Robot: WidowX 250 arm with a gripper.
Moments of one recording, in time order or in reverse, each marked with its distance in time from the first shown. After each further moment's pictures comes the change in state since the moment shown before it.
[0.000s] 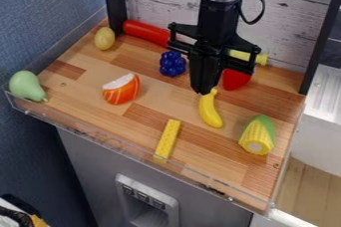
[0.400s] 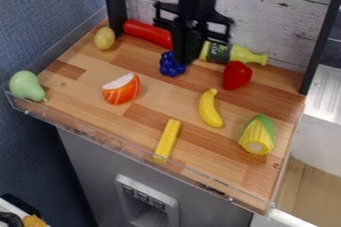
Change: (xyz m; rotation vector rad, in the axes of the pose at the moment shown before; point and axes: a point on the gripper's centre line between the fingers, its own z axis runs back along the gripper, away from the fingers) arm 0.040 0.052 0.003 -0.015 0.008 -0.008
